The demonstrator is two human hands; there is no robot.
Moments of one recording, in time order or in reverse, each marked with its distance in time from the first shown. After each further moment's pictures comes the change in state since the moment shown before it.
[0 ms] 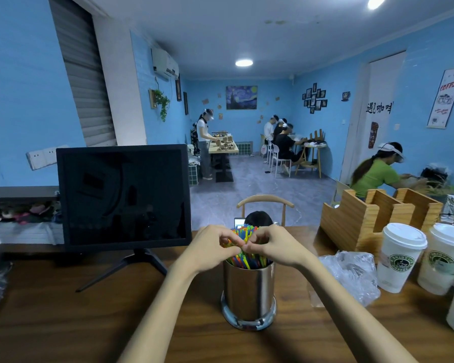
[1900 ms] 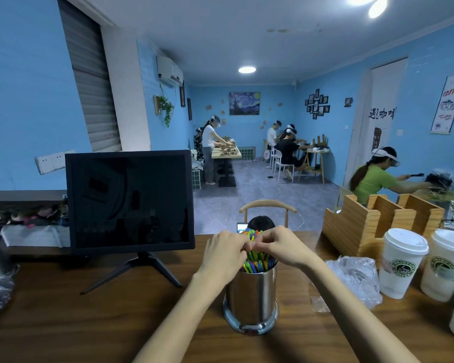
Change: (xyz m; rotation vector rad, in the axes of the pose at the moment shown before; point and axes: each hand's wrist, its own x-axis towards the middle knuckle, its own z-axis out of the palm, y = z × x) left_hand -0.009 0.042 0.024 0.541 0.147 -0.040; right_hand -0.001 -0.001 -0.009 0.001 0.016 0.039
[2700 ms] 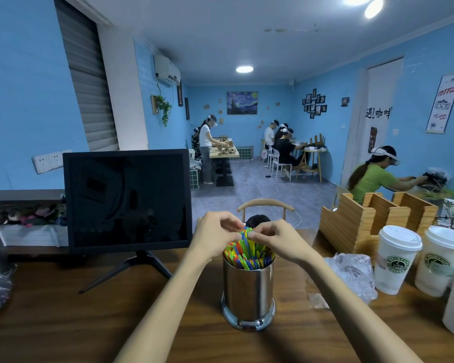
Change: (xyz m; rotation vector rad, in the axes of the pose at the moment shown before) left_hand 0.019 -0.017 -0.022 -0.670 0.029 -0.143; right_hand -0.005 -0.005 -0.005 0.077 0.081 -0.043
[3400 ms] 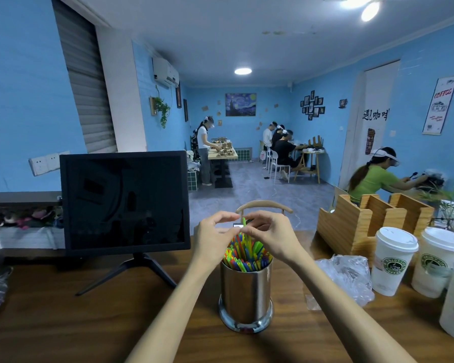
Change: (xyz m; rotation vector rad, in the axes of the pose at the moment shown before) left_hand -0.003 -0.012 0.022 -0.234 0.197 0.034; right_hand 0.008 -0.010 0.008 0.084 0.207 -0.145
